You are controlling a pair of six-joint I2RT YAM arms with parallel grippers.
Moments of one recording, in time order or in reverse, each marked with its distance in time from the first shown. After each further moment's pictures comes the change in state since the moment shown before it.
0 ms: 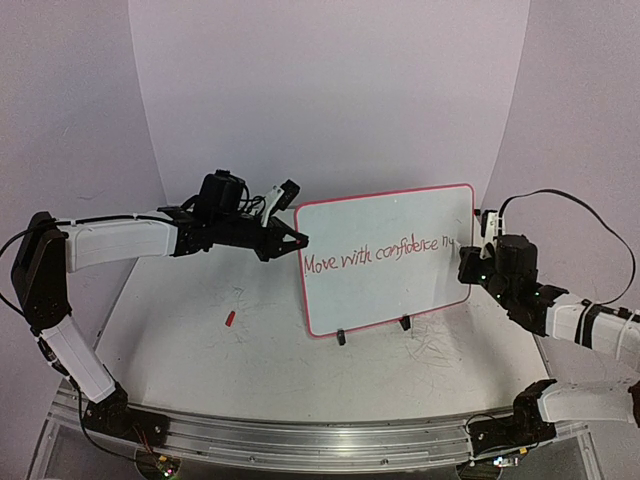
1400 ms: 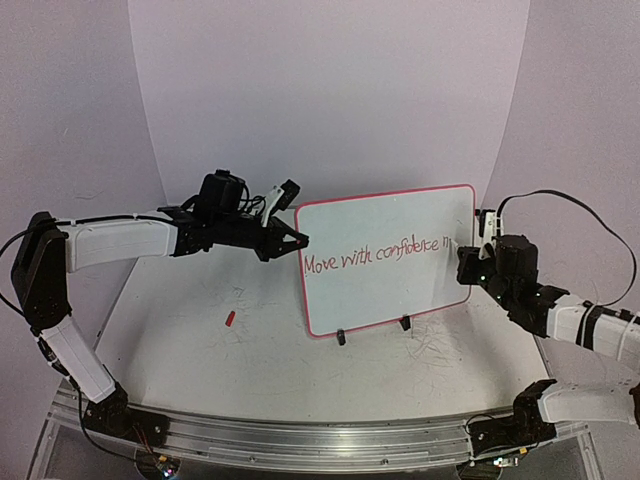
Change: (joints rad) left arm 0.000 0.000 0.000 0.002 0.007 0.000; right arm 0.018 -0.015 0.000 -0.006 -0.011 -0.019
